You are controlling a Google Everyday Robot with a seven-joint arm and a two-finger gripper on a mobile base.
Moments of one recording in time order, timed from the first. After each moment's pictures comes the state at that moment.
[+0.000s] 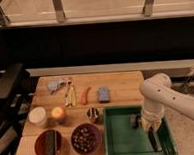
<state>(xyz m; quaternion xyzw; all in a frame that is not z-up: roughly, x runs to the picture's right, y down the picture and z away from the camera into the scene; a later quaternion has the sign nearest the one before) 0.249 0.264 0.714 -0.34 -0.34 -0.64 0.60</state>
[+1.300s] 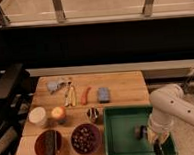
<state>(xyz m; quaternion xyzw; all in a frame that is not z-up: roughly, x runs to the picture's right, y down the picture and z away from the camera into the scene) 0.272 0.293 0.675 -0.34 -0.34 -0.62 0.62</state>
